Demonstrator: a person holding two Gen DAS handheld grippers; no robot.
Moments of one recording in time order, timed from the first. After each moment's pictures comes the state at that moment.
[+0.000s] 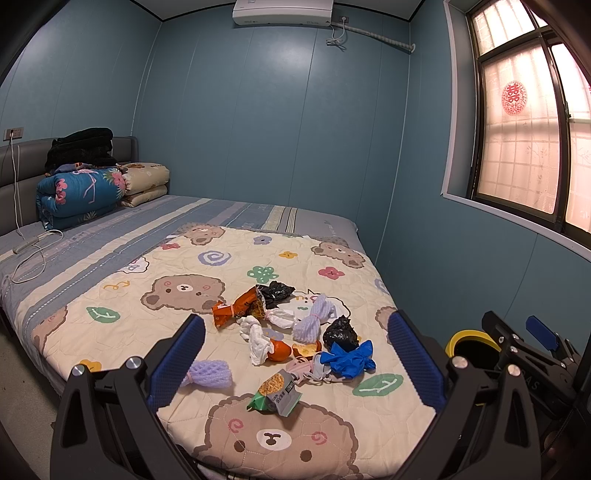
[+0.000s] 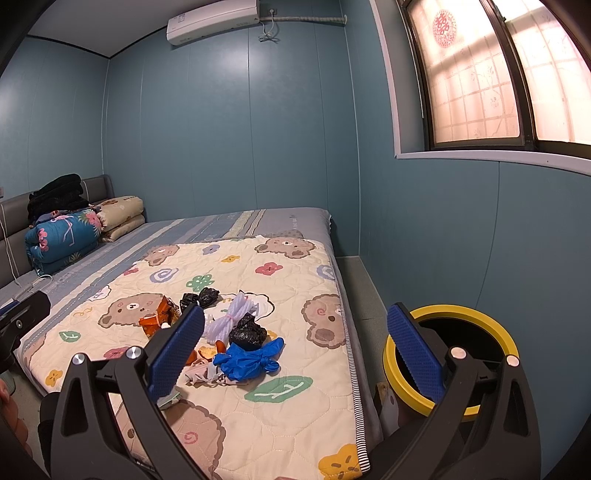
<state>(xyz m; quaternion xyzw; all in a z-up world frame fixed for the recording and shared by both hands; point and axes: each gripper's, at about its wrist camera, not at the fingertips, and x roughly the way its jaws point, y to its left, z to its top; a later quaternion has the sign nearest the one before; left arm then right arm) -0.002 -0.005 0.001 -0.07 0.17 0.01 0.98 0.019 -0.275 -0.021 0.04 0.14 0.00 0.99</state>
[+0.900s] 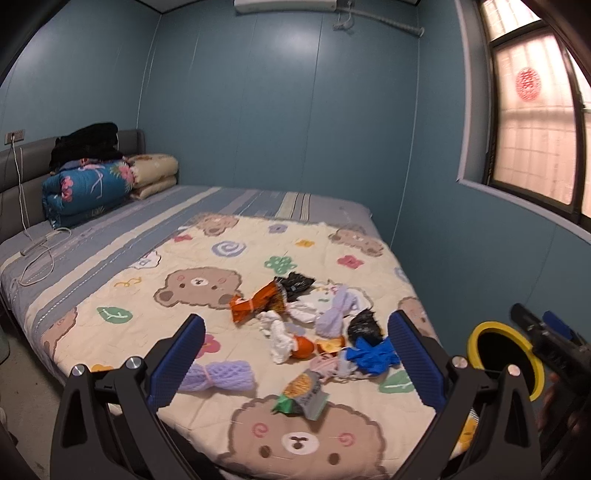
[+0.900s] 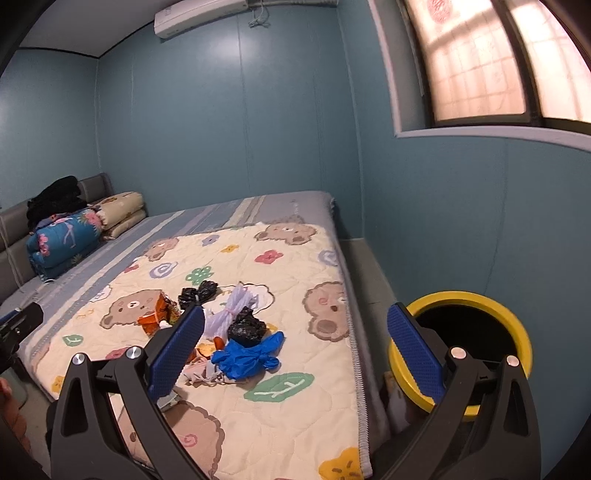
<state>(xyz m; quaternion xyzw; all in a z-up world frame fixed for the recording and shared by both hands) 0.030 0.014 -0.008 -0.06 0.21 0.03 0.97 0.050 -0.292 -0.025 0.07 0.18 0.02 0.98</state>
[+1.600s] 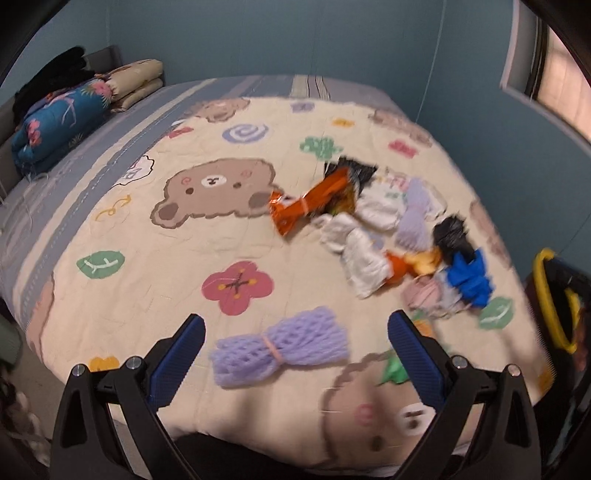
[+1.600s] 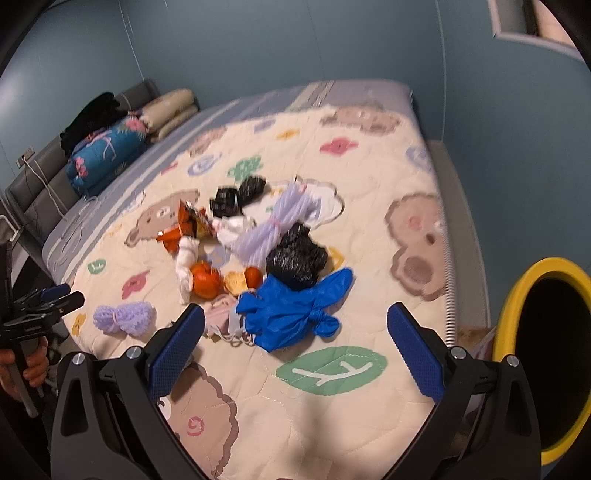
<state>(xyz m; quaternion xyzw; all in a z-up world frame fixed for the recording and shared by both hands) 0.159 0.120 -0.107 -0.03 0.44 0.01 0.90 0.205 -0.252 -0.097 0.05 0.41 0.16 0.90</state>
